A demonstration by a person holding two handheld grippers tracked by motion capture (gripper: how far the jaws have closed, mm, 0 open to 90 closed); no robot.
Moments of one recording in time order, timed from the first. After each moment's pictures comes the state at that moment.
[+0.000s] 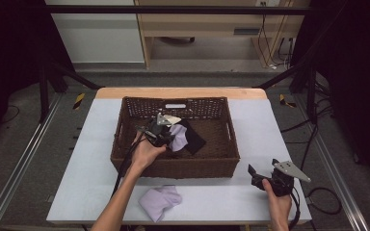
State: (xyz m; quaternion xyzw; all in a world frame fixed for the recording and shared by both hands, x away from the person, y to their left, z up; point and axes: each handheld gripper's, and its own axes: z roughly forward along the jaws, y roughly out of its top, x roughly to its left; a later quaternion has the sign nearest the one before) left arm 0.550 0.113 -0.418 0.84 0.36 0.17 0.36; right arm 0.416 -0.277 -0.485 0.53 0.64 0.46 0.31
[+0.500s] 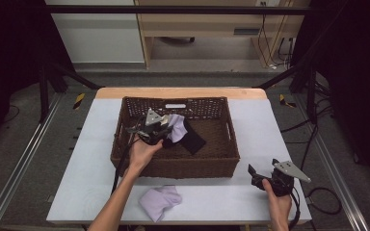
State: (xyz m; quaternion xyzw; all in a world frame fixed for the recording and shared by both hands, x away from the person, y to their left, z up) left arm 0.543 0.129 -0.403 0.78 0.36 0.21 0.46; right arm 0.416 -0.277 -0.485 0.53 0.64 0.46 0.31
